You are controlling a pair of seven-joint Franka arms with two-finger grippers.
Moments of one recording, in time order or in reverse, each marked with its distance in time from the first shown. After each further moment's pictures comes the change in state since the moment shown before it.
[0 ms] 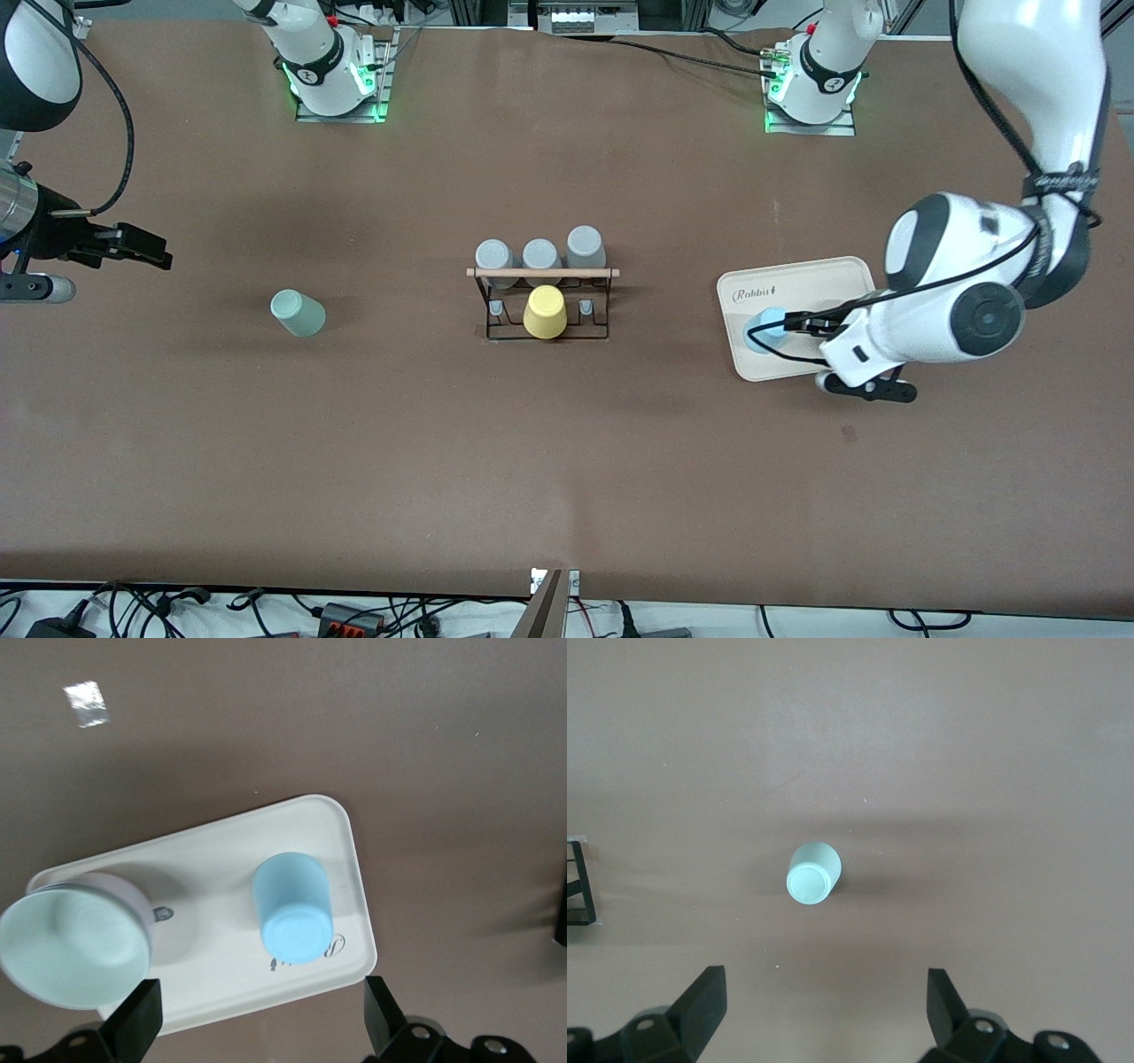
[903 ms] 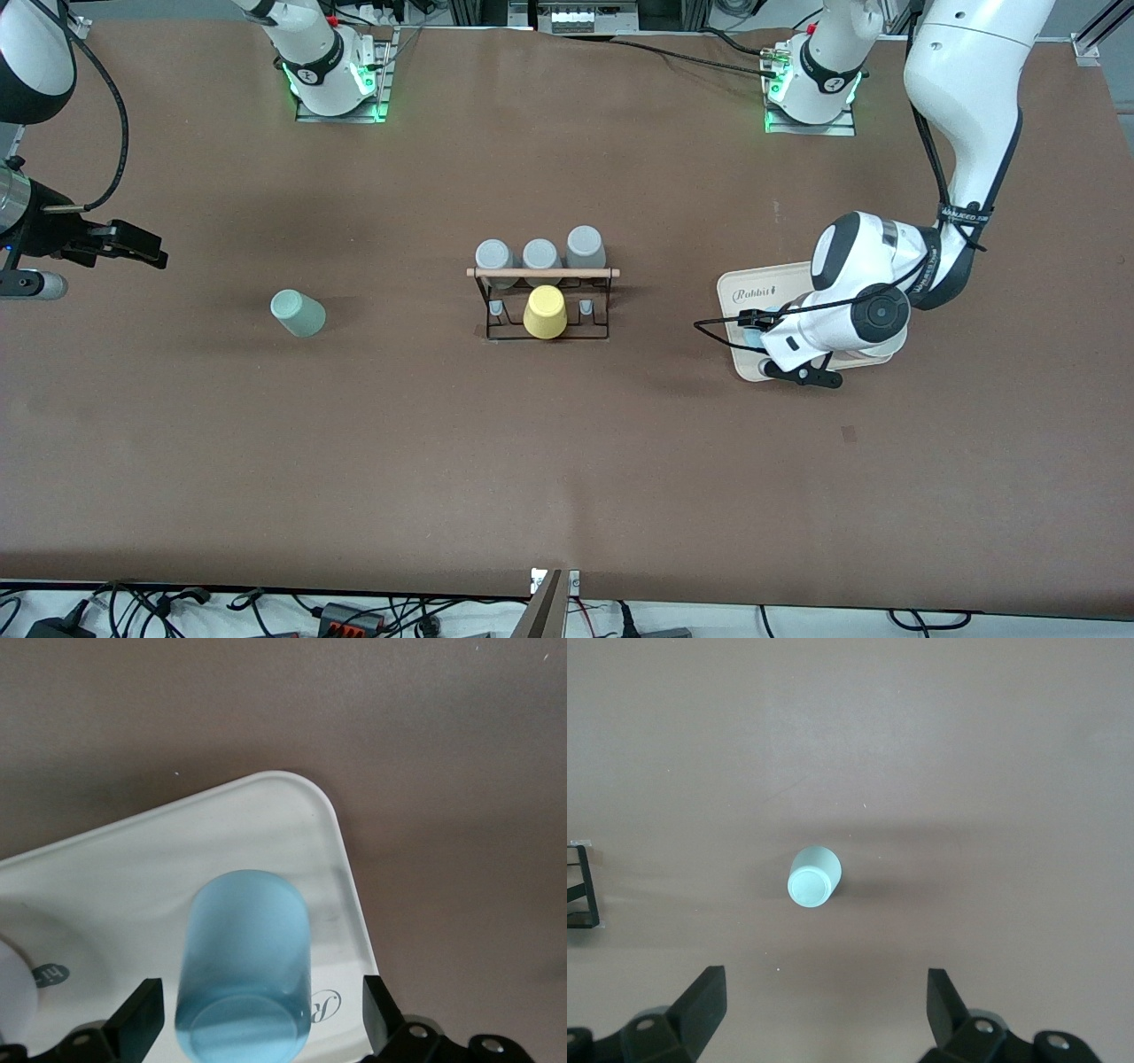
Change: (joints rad) left arm -0.042 0.030 -0.001 -0.255 0.000 0.312 0.000; right arm 0.000 -0.007 0.000 0.008 0.000 0.000 0.000
